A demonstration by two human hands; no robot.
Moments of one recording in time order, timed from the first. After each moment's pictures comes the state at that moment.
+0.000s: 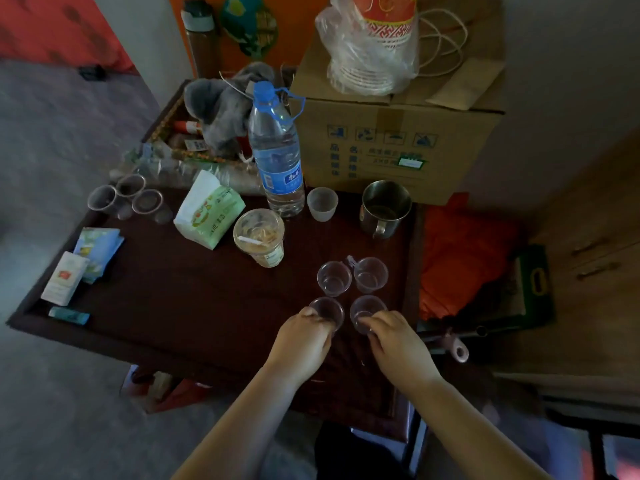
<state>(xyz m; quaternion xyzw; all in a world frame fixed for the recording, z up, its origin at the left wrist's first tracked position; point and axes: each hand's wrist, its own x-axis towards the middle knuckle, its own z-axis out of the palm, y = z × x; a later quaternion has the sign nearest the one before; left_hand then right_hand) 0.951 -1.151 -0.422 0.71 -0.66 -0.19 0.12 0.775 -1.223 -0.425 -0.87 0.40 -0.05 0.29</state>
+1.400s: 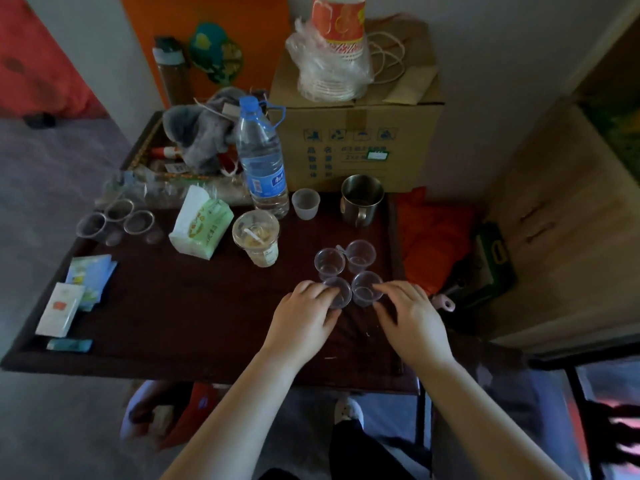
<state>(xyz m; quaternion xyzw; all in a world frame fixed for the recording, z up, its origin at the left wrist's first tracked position) 0.968 -1.117 -0.377 0.66 -0.73 -0.10 0.18 0.775 -1.161 -0.376 -0.82 0.51 -0.22 0.16</state>
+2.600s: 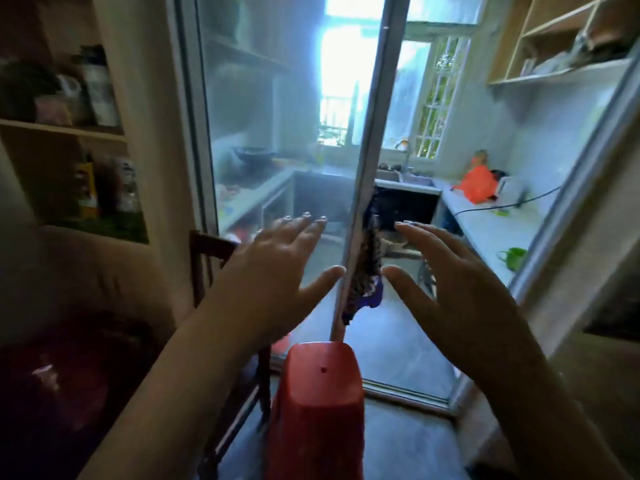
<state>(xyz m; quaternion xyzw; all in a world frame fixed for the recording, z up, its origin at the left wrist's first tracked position) 0.704 -0.701 -0.048 0.03 -0.96 -0.09 0.26 0.627 -0.513 -0.051 -0.39 0.83 -0.29 -0.27</state>
